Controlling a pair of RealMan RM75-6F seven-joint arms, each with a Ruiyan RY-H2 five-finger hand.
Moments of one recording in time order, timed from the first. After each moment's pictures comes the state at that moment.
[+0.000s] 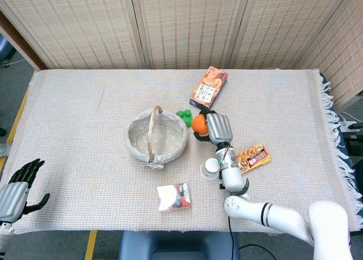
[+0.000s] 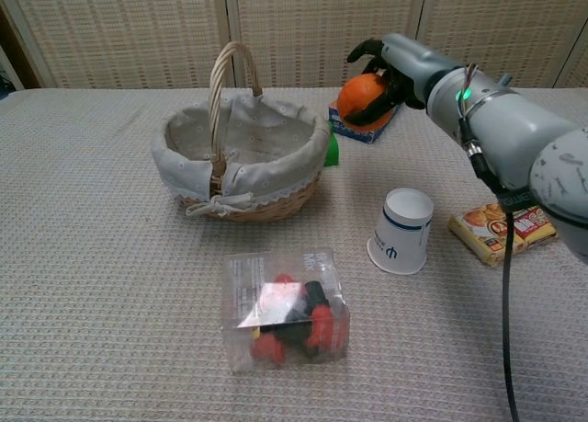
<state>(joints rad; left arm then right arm) -0.12 -1.05 -0.01 -1.67 1.46 1.36 -0.08 0.86 -1.78 0.45 -1.36 -0.84 1.10 -0.40</state>
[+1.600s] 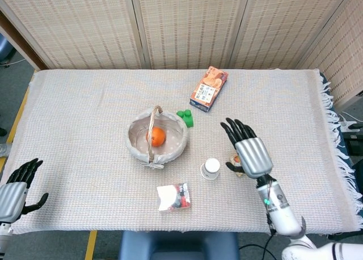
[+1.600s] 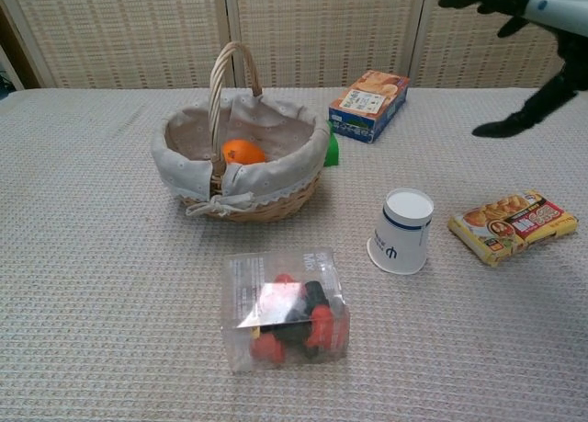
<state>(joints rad) -0.11 -1.06 -0.01 -1.66 1.46 1.38 -0.06 0.55 -1.26 0.07 -2.00 -1.20 1.37 -0.52</state>
